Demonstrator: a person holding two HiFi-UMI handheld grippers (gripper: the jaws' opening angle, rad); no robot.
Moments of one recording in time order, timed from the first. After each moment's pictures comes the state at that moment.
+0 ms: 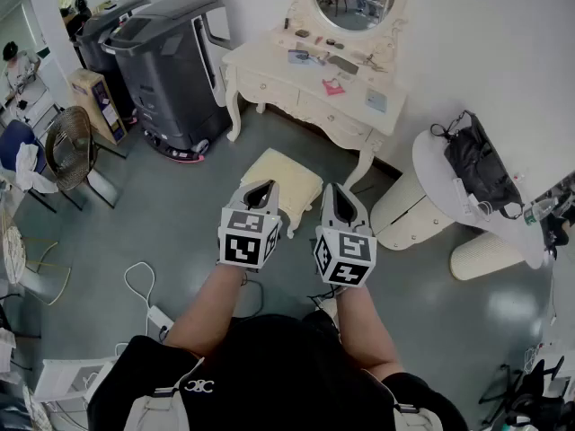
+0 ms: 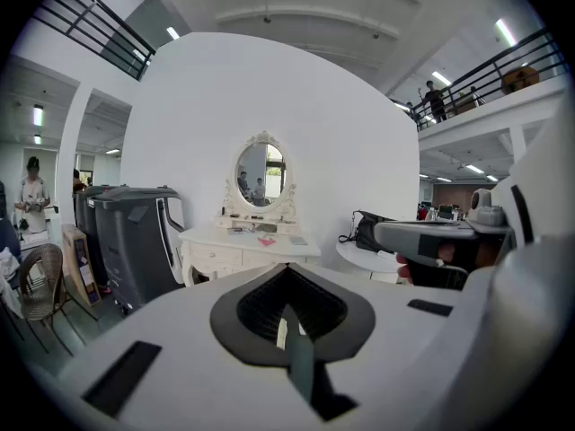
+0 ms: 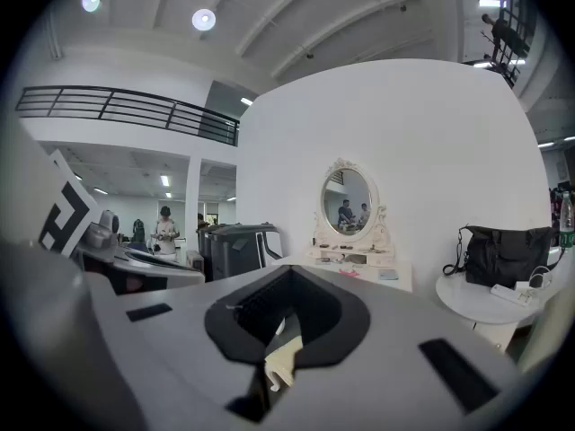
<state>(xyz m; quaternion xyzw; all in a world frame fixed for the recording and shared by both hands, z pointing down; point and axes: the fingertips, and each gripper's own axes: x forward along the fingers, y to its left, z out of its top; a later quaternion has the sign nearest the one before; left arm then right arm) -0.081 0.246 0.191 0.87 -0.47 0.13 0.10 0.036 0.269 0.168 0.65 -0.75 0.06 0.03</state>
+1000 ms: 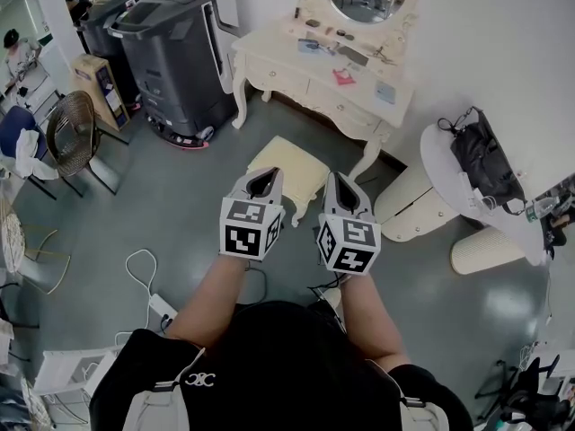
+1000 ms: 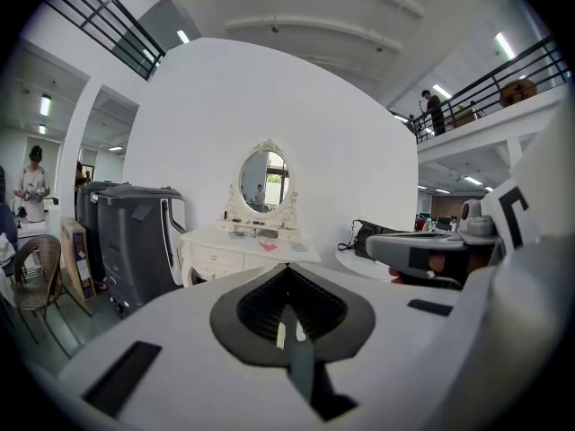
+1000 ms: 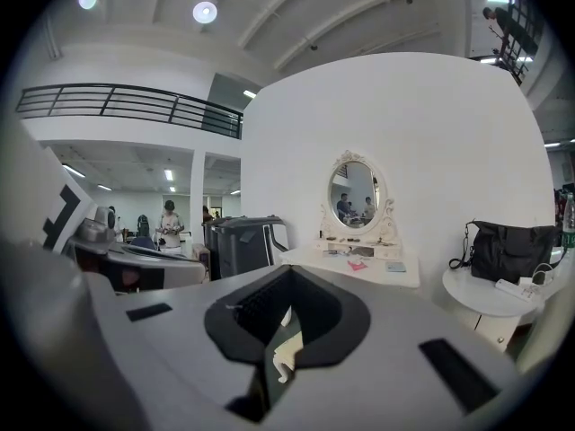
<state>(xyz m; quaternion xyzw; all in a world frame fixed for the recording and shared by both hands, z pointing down) -0.115 0.255 0.188 0.87 -0.47 0.10 0.10 -0.001 0.272 0.177 0.65 -0.76 0.07 0.05</state>
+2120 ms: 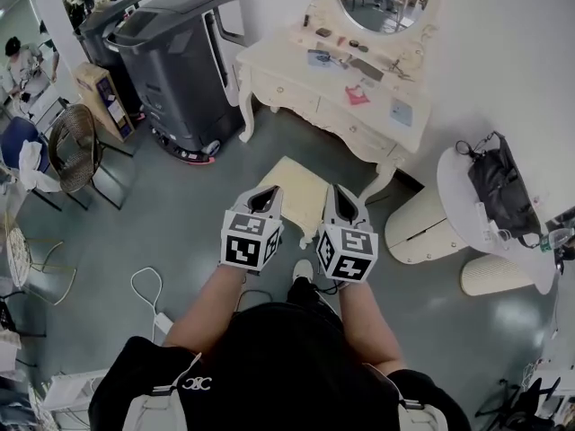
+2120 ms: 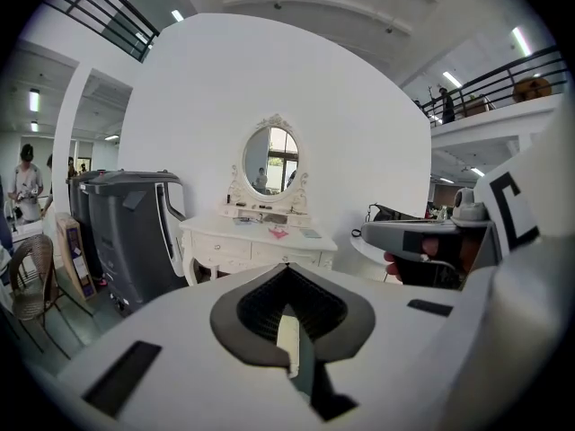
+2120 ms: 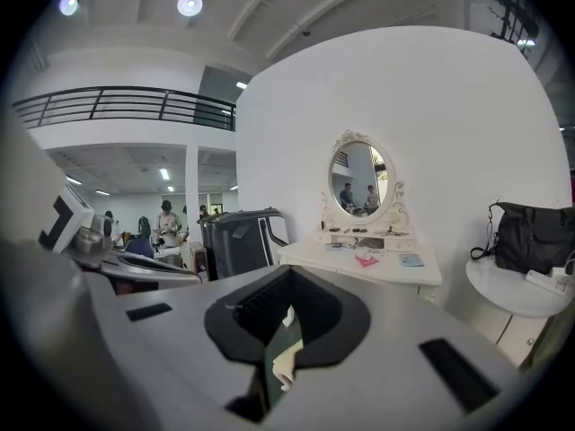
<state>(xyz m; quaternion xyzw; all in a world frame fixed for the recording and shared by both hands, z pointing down) -0.114 0.141 0.228 0.86 -0.46 0.15 0.13 0.002 0.146 0.208 0.63 -0.76 0.11 0.05</state>
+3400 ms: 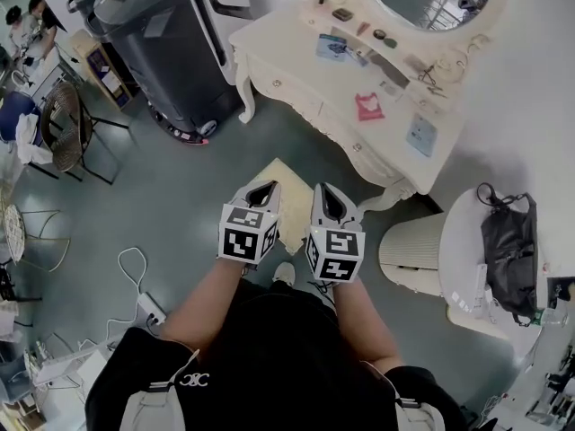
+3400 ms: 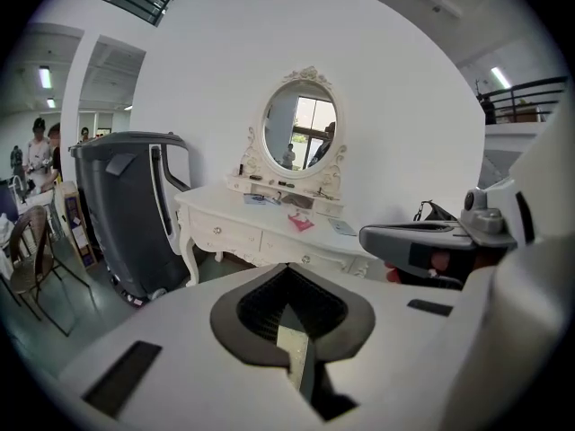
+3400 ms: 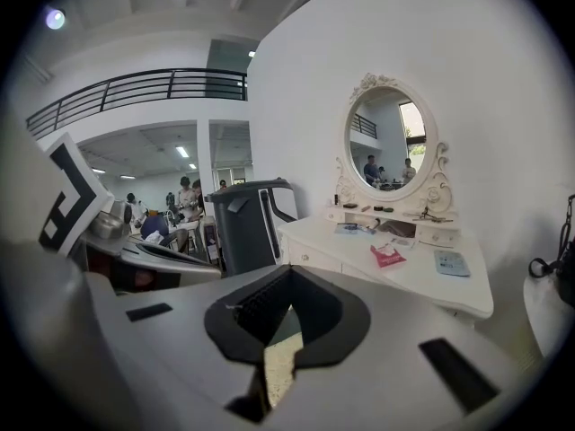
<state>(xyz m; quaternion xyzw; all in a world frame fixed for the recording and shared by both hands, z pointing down) -0.036 -0.060 0.296 0.82 -0.50 0.19 0.22 0.057 -0.063 0.275 0.55 -0.81 0.14 0.13</state>
